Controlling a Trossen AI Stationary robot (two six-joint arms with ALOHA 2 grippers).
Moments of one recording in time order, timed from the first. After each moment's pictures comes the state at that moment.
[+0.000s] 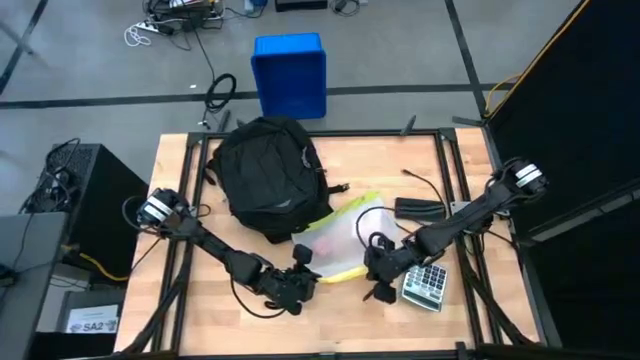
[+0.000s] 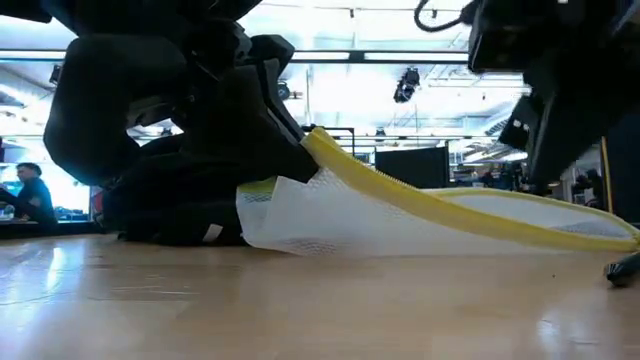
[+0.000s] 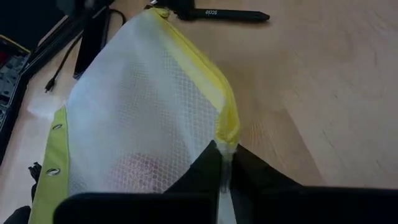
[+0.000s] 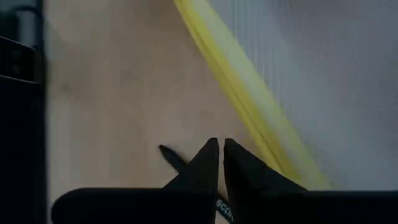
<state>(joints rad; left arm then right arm) -0.54 1.85 1.02 0.08 -0.59 0.15 0.50 1.56 0.82 -0.22 0.09 0.72</state>
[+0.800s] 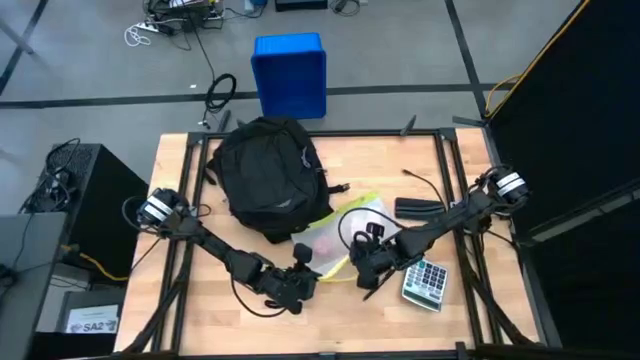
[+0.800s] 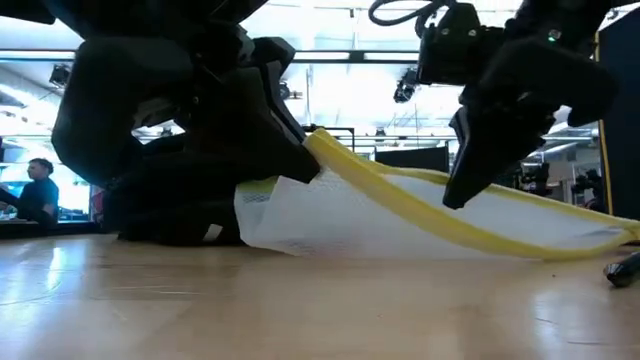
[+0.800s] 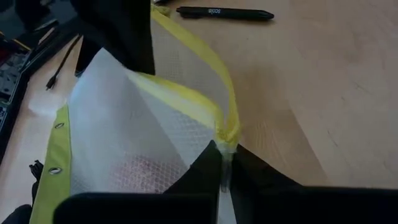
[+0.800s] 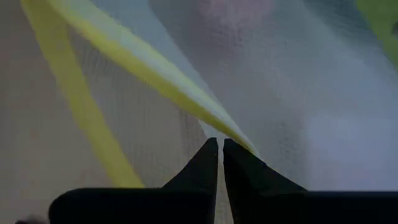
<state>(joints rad) -0.54 1.85 1.02 0.08 -0.59 0.15 0.44 1.70 0.99 -0.43 0.37 0.53</state>
